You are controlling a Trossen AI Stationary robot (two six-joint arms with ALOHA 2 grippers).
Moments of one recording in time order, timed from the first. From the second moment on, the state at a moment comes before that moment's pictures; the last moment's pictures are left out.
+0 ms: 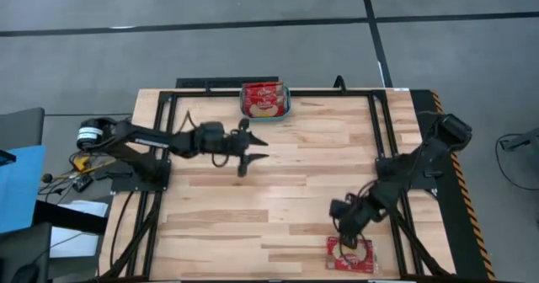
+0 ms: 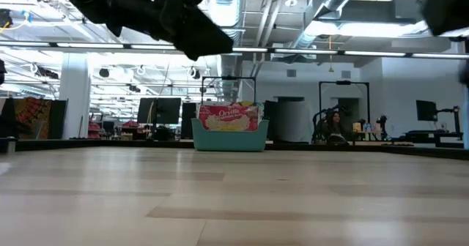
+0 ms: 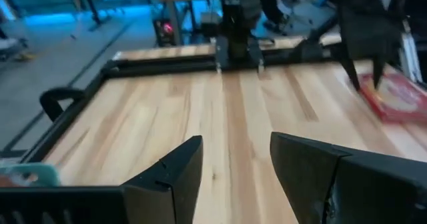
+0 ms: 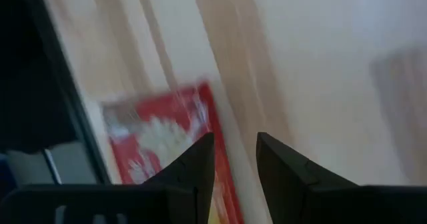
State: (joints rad) left arm 0.11 1.40 0.66 0.60 0.05 0.11; right arm 0.72 1.43 0.79 -0.49 0.00 1.10
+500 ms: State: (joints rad) left arm -0.01 1.56 0.67 0.76 -0.13 0.06; right arm 0.80 1.68 0.79 -0.30 -0.01 1.08
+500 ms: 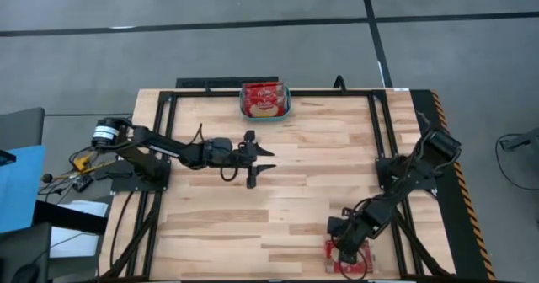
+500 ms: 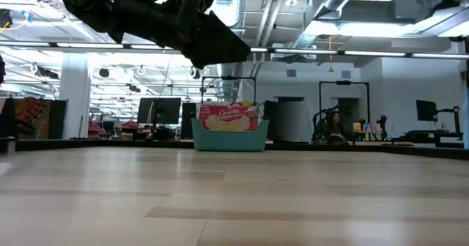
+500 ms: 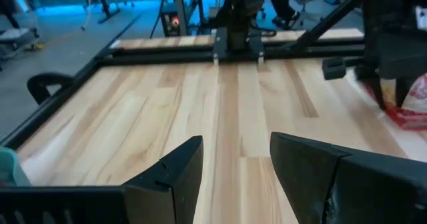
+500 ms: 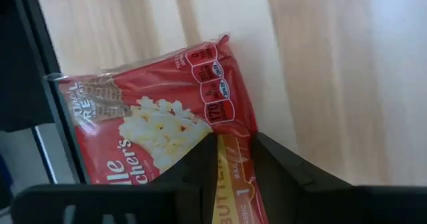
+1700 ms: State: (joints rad) left arm -0.01 1.56 0.67 0.68 -0.19 0.06; right arm 0.39 1.27 0.69 -0.72 0.34 1.17
